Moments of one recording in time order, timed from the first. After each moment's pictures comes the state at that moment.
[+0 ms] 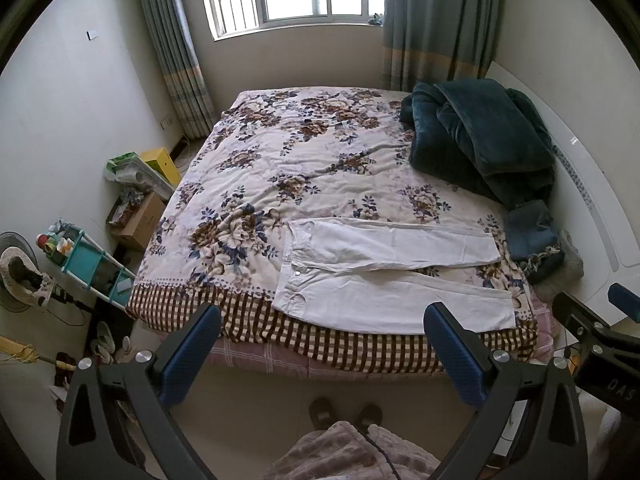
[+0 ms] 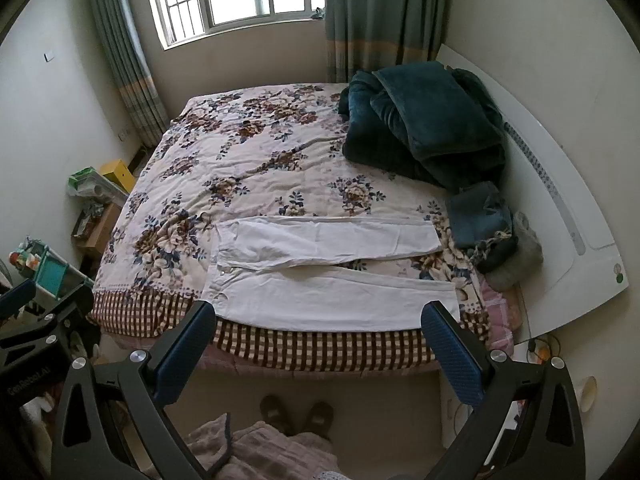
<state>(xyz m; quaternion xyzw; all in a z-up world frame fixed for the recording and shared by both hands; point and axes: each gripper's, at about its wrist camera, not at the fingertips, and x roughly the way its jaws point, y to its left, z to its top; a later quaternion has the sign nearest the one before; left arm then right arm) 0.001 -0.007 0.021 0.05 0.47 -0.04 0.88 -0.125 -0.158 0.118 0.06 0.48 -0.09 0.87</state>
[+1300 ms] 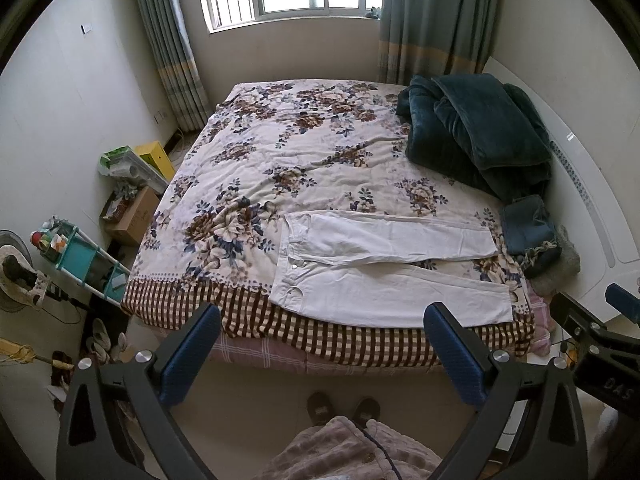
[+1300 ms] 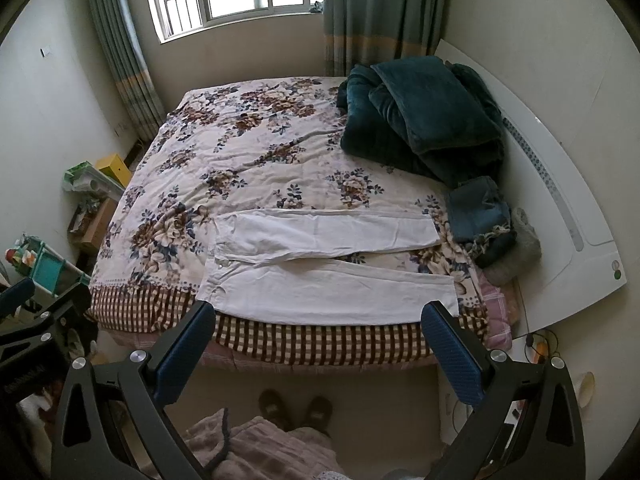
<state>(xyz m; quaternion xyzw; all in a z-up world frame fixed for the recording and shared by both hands) -0.005 -0.004 0.017 0.05 0.48 -0.05 0.87 -0.129 -0.148 0.107 0.06 0.49 -0.09 0.87</state>
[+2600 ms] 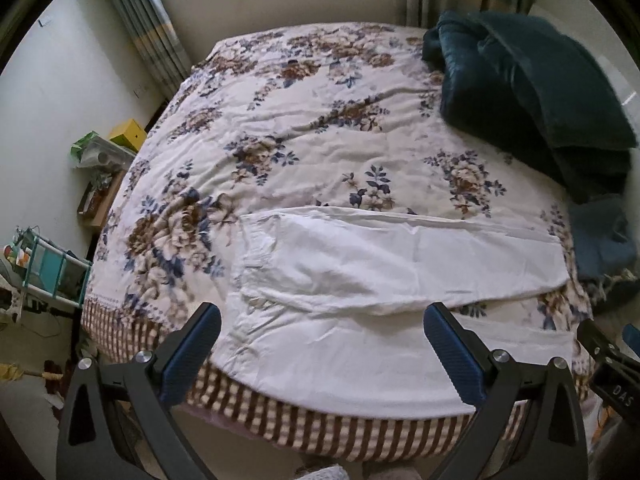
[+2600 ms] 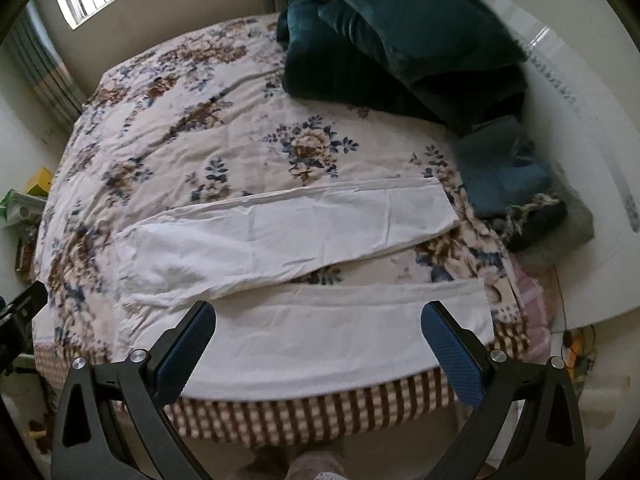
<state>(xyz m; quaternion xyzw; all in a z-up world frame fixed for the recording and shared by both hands) 0.271 -0.117 -0.249 0.07 0.55 -0.01 0.83 0.180 -0.328 -0.225 0.11 0.57 -0.16 0.80</state>
